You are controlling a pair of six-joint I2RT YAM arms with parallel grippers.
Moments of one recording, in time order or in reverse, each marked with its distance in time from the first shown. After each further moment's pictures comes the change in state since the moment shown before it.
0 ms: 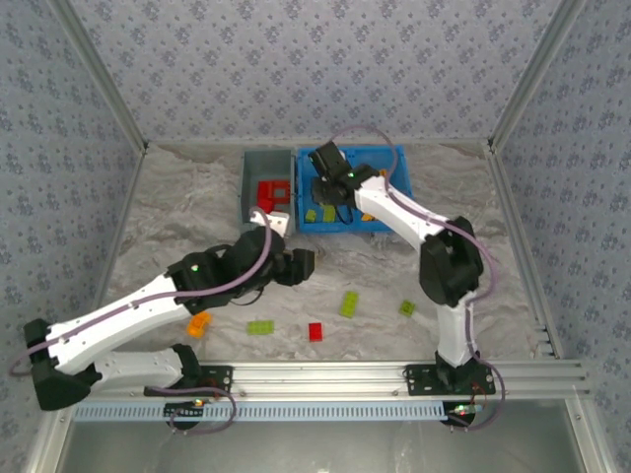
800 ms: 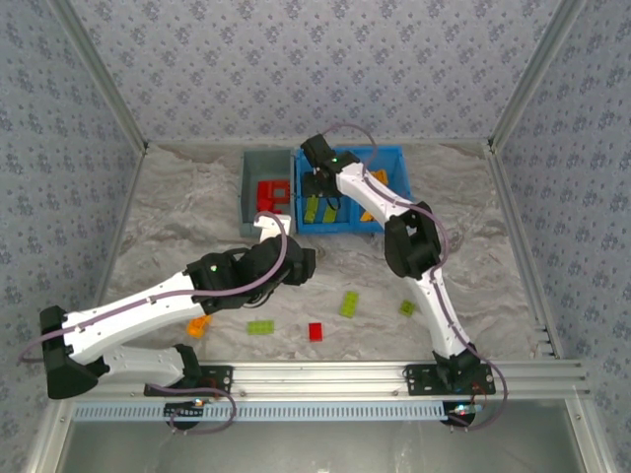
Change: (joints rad) left arm -0.050 0.051 0.006 -0.065 -0.168 -0.115; right arm -0.050 0.338 0.397 -0.153 -0.051 -0.062
